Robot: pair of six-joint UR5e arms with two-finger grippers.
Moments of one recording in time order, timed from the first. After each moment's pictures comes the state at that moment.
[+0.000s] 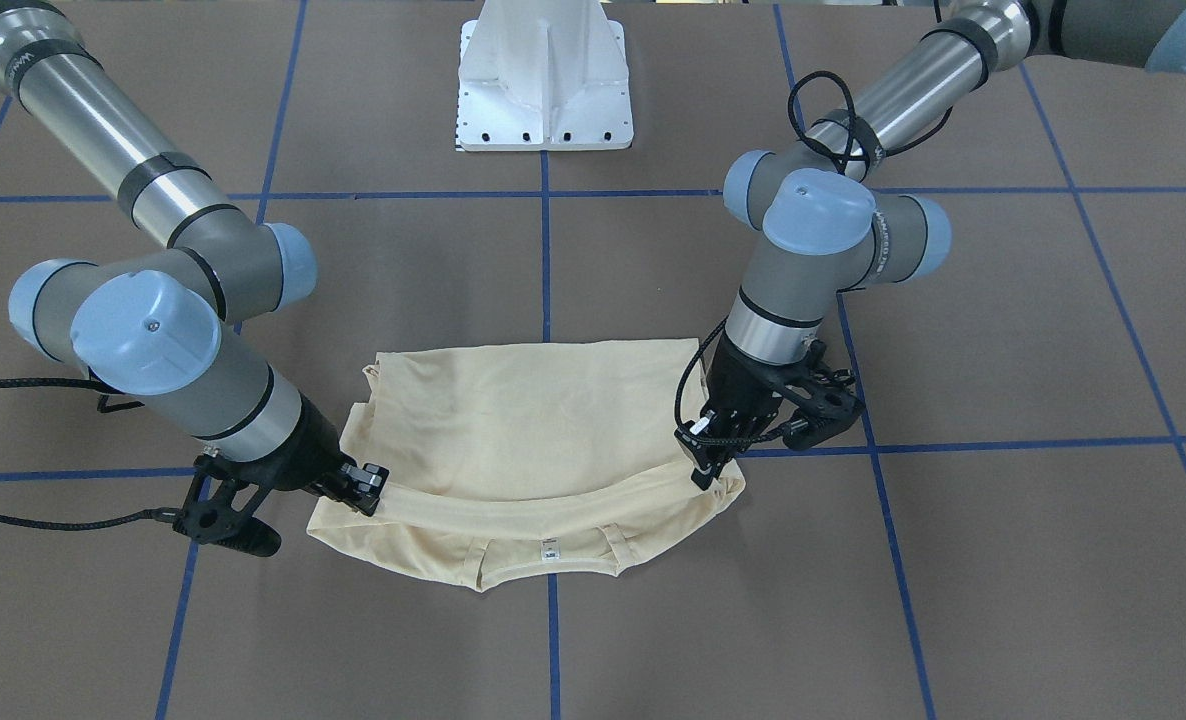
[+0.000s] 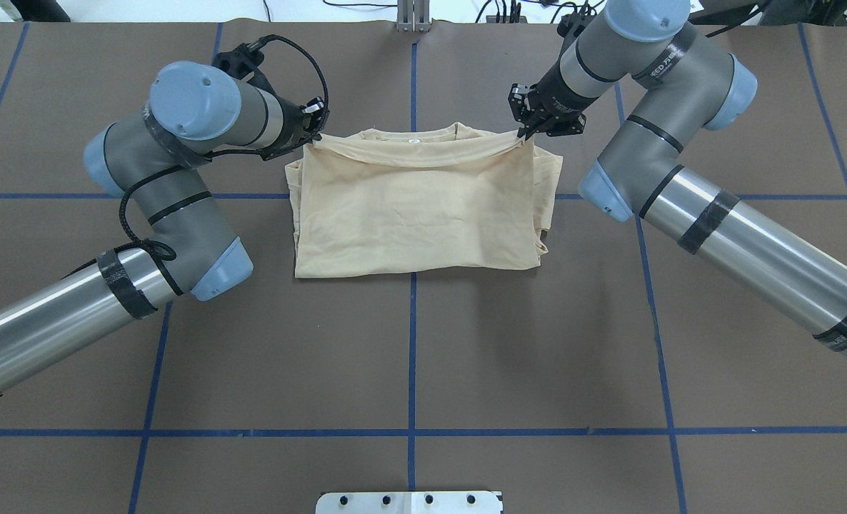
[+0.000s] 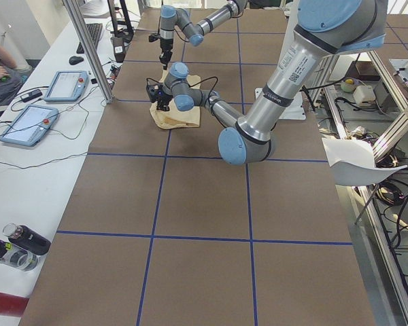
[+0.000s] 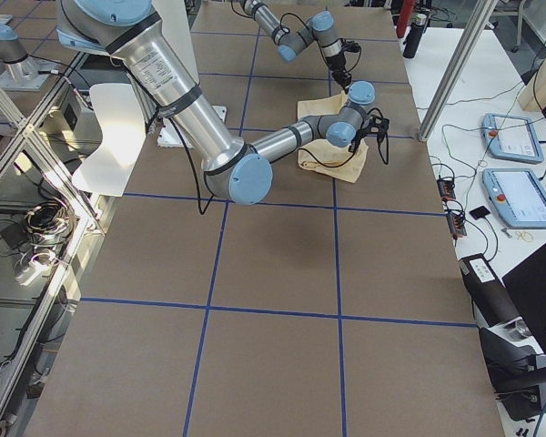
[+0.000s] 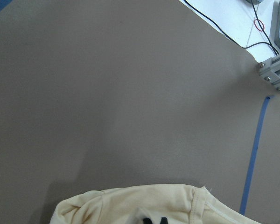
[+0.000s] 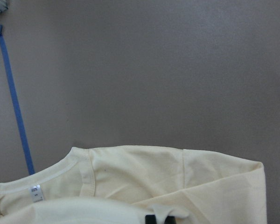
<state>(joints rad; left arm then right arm) -0.74 -2.25 -1.37 -2.18 -1.73 -1.67 0.88 -0.84 1.23 -1.05 2.15 1.37</state>
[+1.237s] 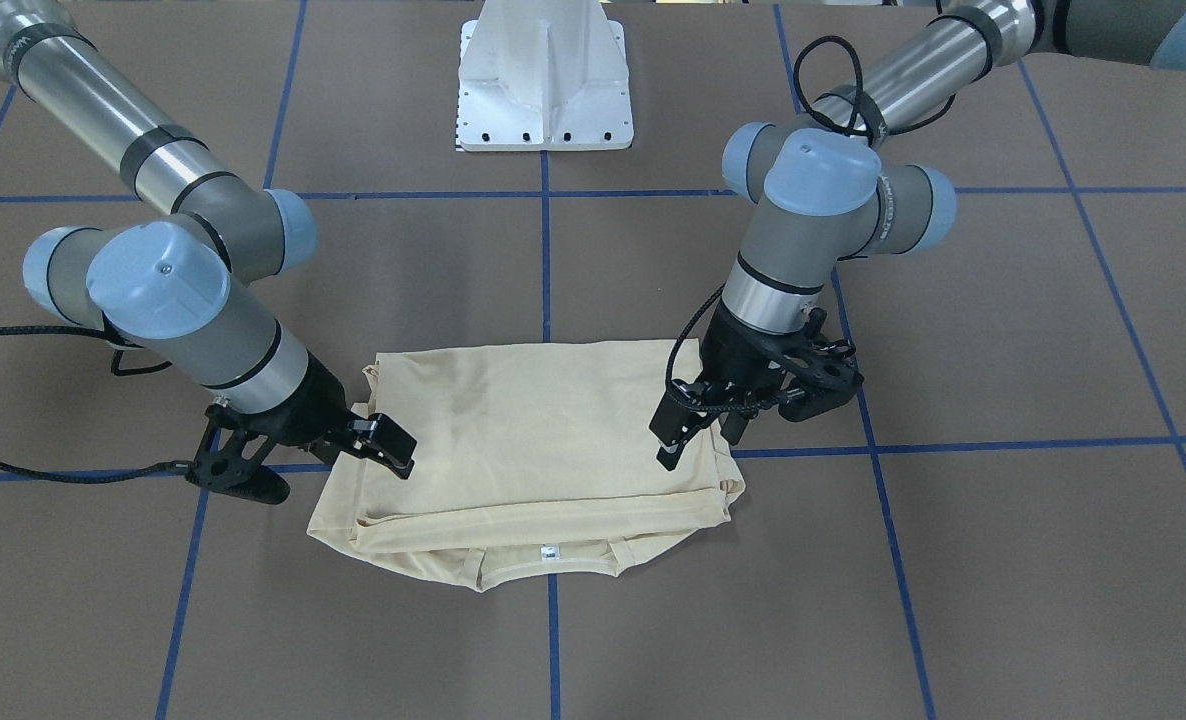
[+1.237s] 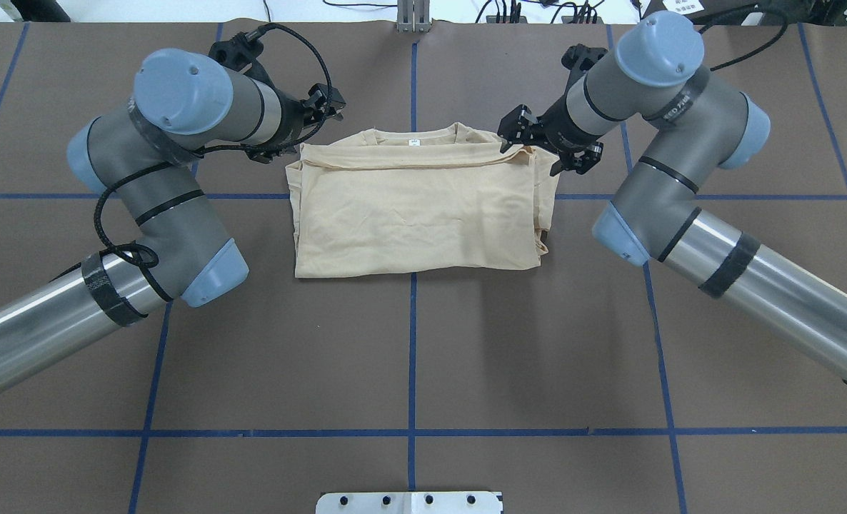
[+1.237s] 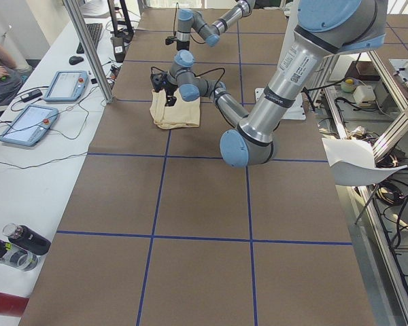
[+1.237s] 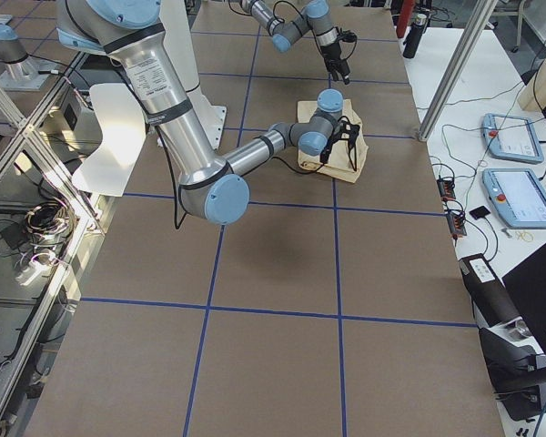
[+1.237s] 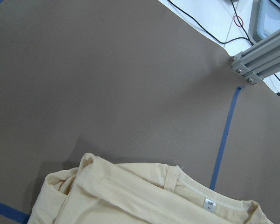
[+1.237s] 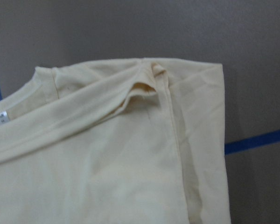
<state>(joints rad) -0.74 -2.21 -1.55 -2.06 -1.75 -1.66 0.77 -1.06 1.48 -1.05 2.10 1.46</state>
